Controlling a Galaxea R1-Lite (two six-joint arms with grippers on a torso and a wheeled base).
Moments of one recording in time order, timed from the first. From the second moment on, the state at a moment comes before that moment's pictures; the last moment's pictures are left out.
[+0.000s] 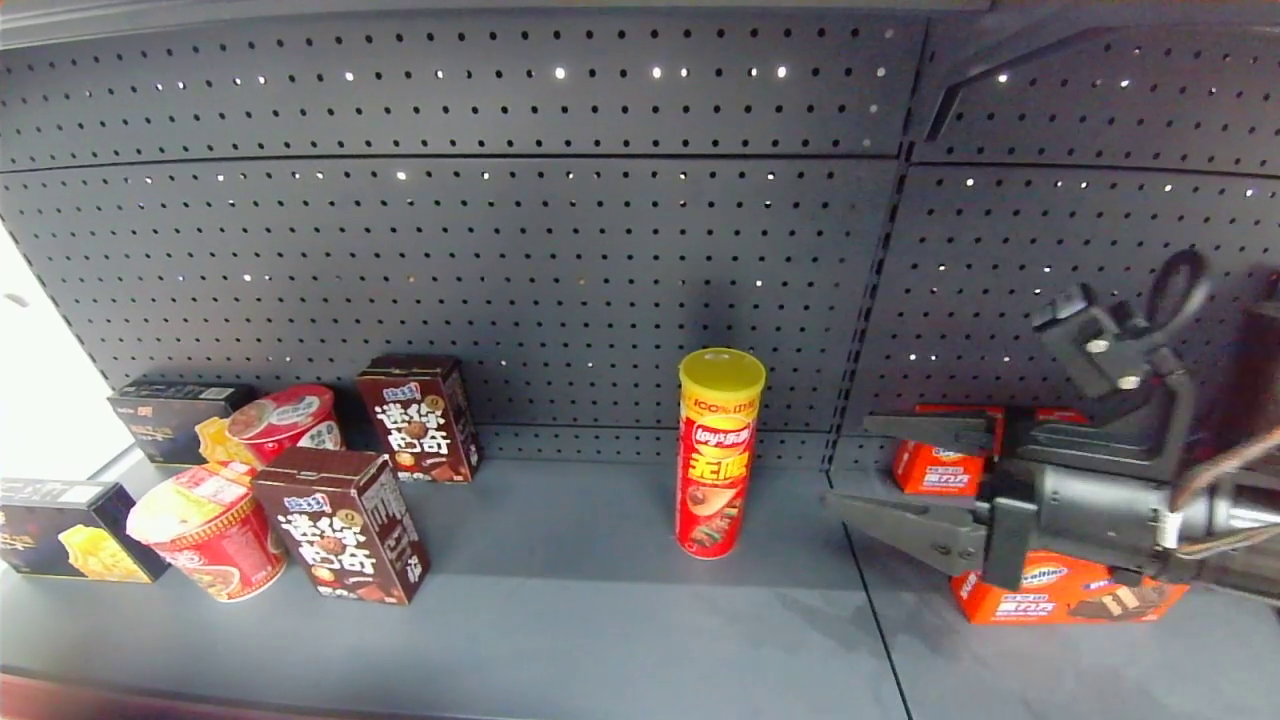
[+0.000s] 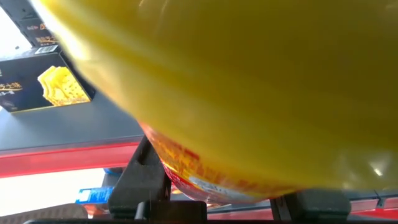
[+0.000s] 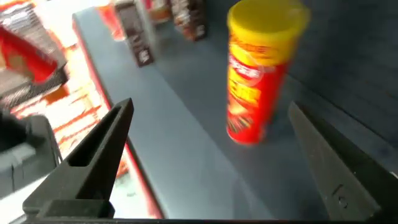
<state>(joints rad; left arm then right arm) -0.06 0.23 -0.18 0.05 -0.04 0.07 0.54 1.44 -0.67 -0.59 0.44 -0.05</state>
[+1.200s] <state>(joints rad) -0.06 0.19 -0.12 0.05 -0.04 0.07 0.40 2.01 -0.95 -0.73 0.73 -0.17</state>
